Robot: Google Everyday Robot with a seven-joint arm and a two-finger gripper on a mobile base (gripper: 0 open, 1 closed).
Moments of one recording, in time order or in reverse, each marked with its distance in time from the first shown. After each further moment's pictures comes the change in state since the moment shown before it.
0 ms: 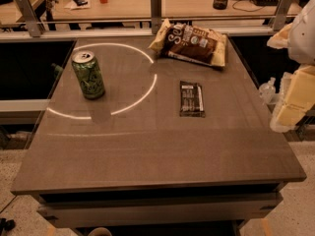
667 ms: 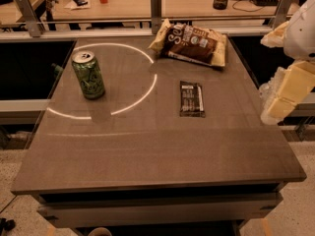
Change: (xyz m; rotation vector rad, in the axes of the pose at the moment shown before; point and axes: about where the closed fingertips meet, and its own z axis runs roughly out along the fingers) arm -0.009 -0.013 0.010 -0.020 -0.112 0.025
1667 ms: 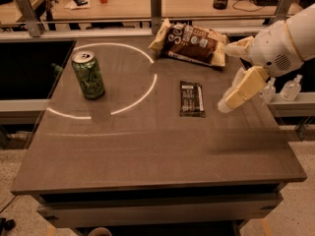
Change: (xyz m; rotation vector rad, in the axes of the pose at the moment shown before) arm -0.052 -0.032 0.070 -0.107 -0.442 0.057
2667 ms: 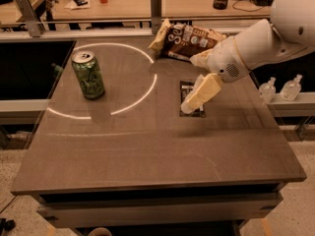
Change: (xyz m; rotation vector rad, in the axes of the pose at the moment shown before) arm -0.020 -0.014 0.088 -0.080 -0.056 0.027
